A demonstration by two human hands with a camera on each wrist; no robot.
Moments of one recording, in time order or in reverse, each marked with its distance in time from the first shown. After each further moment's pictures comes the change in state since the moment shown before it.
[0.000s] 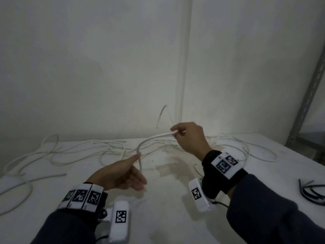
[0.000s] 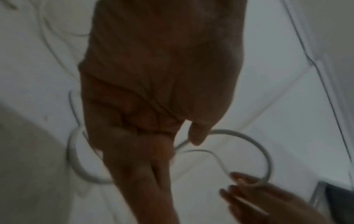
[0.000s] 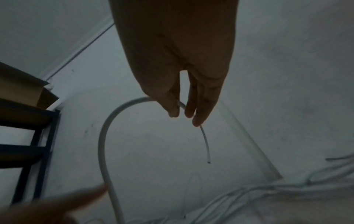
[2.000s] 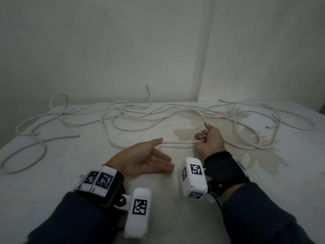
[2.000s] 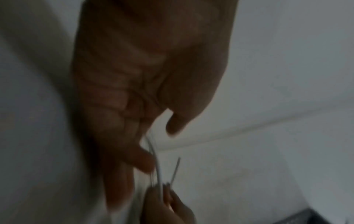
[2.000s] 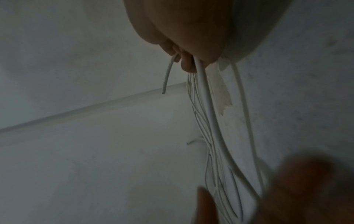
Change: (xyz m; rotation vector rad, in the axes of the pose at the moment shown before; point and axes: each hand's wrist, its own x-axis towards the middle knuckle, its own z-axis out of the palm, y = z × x) left_hand 0.009 -0.042 0.030 -0.454 -0.007 -0.061; right_hand -0.051 0.053 0.101 1.539 0.543 1.098
